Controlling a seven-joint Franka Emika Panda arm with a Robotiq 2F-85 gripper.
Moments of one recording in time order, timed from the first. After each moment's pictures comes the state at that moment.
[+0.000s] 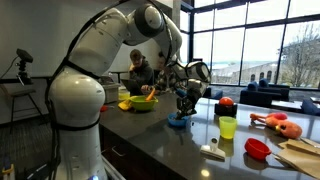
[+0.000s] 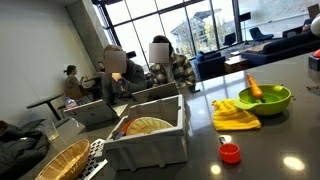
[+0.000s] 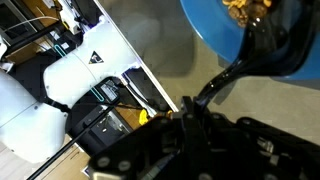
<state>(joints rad) -0.05 0.57 -0.16 -1.65 -0.07 1.28 2.01</state>
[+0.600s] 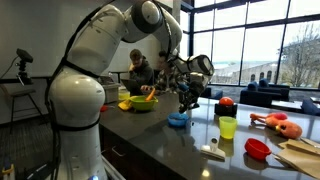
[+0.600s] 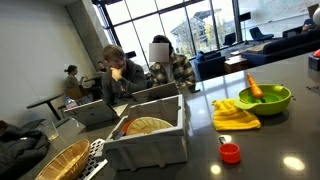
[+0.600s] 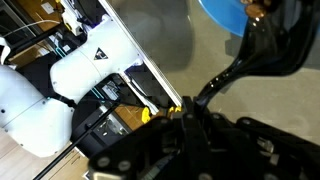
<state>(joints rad) -0.05 0.53 -0.18 -1.63 -0.07 1.24 2.01</state>
